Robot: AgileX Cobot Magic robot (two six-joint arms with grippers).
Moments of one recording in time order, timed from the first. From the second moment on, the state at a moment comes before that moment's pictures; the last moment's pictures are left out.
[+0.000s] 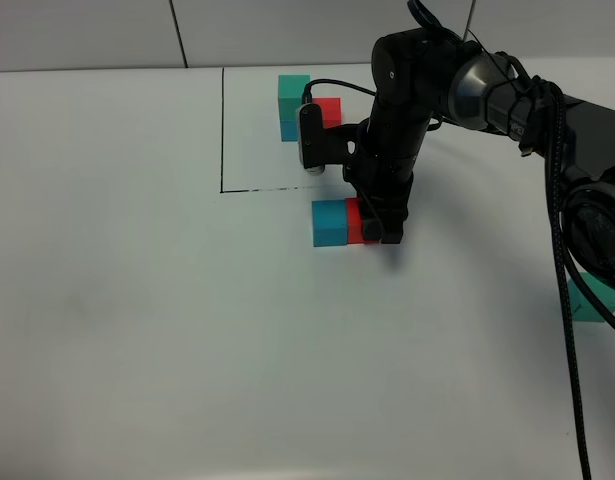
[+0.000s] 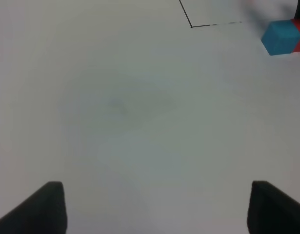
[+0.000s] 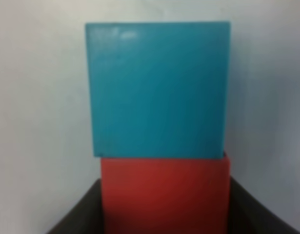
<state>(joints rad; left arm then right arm) -0.07 0.00 -0.51 -0.09 1.08 0.04 0.49 2.39 -1.94 0.11 1.13 -1.16</state>
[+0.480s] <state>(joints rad) -0.07 0.00 -0.51 -0.09 1.08 0.04 0.48 2.37 -1.94 0.11 1.14 -1.08</state>
